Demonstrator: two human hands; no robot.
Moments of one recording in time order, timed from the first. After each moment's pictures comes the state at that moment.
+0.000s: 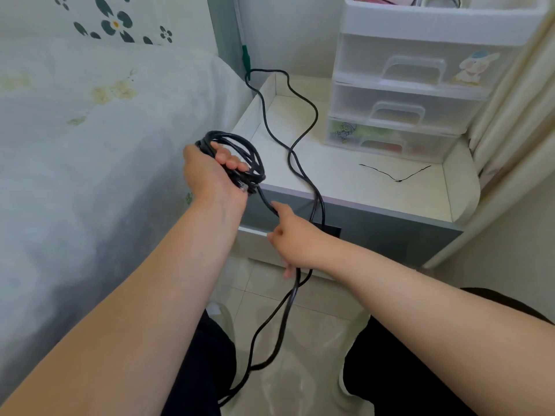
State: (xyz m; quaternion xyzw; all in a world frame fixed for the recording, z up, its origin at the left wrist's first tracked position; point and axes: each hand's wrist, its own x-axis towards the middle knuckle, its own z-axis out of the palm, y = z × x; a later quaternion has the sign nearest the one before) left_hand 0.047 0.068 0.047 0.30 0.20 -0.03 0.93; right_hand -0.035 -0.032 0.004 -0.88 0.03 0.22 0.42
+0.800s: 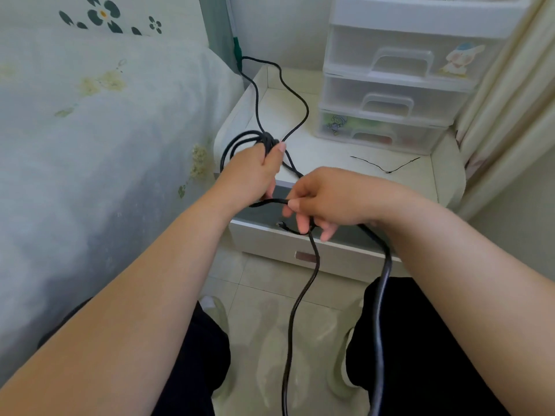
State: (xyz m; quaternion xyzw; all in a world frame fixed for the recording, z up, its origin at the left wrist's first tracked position) left_hand 0.036 0.052 0.031 0.90 -0.20 -0.05 0.39; right_hand -0.046 -0.083 0.072 -0.90 -0.02 0.23 0.38
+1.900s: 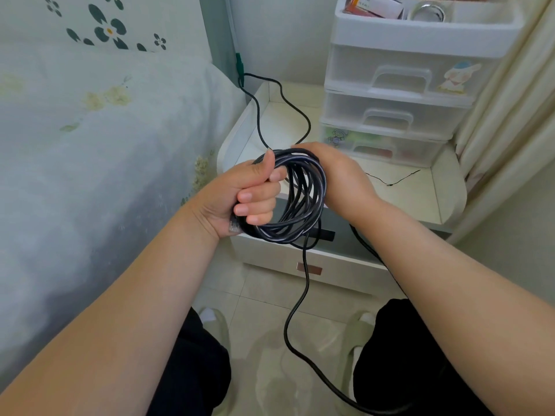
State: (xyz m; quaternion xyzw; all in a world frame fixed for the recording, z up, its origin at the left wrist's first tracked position) left_hand 0.033 0.086 0.044 0.40 -0.22 -0.49 0.74; right_hand -0.001 -0.104 0.032 -0.93 -0.04 -0.15 0.32
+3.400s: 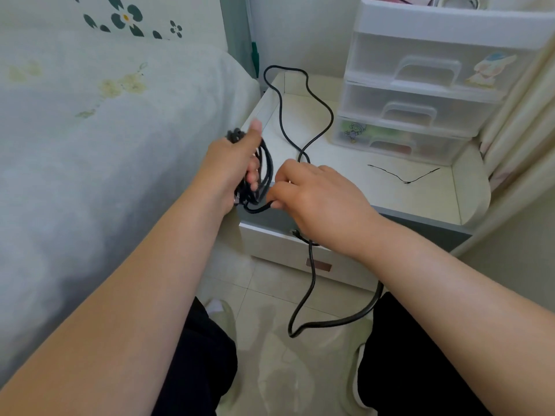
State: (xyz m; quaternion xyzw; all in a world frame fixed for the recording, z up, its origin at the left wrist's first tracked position) left_hand 0.049 0.084 0.052 0.73 0.02 -0.10 0.68; right_hand -0.031 -0.052 0.041 -0.95 -0.25 -0.19 0.06
